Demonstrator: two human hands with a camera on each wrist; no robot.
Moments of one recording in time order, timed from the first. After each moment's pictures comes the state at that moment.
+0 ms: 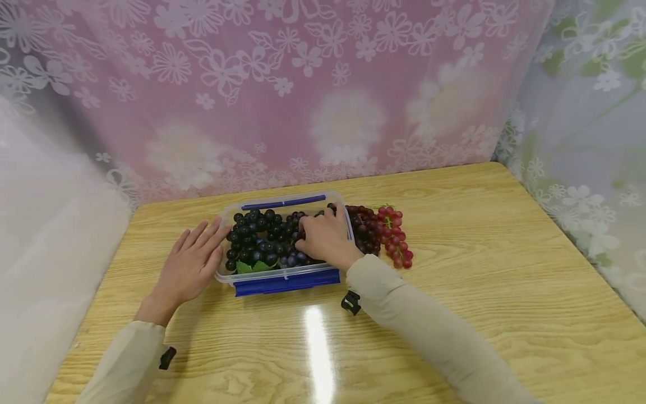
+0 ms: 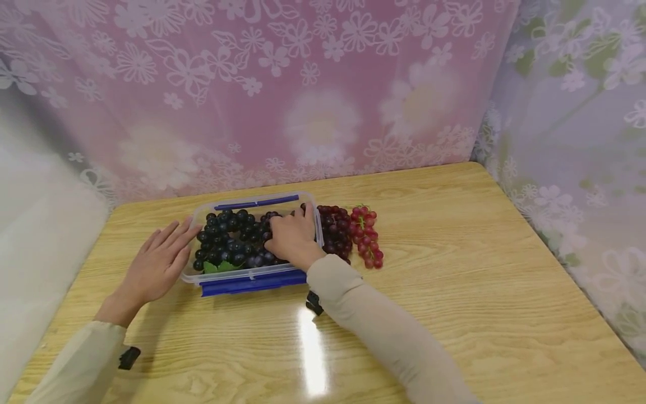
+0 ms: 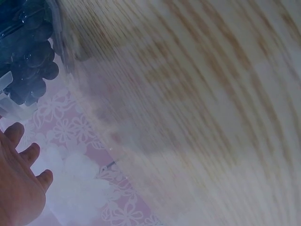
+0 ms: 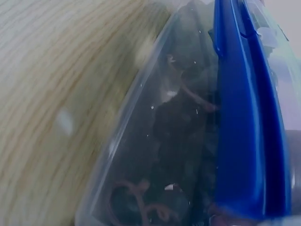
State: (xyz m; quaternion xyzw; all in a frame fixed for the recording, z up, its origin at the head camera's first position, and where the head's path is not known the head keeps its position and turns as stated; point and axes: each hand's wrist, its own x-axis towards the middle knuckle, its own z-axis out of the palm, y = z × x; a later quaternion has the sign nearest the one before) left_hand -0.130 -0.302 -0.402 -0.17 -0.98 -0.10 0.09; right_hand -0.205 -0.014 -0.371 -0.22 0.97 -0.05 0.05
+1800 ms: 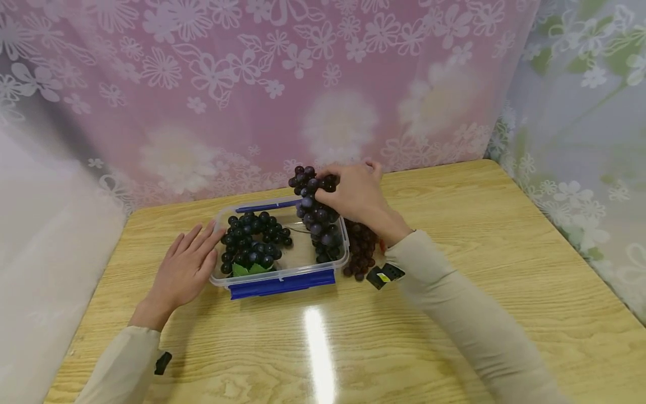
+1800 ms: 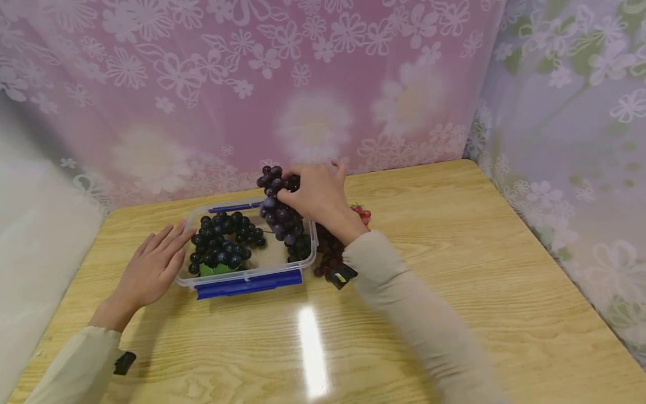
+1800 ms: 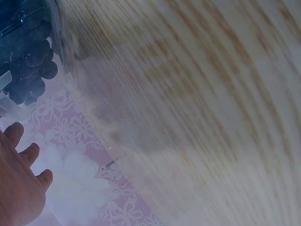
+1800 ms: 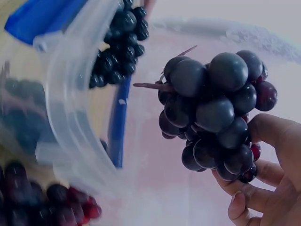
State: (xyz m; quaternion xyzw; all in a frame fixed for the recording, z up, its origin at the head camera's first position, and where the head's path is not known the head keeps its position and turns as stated) left_hand -0.130 -0.300 -0.401 -0.18 -0.97 -0.11 0.09; right_hand -0.220 0.052 -0.288 -0.18 0.95 -0.25 -0.06
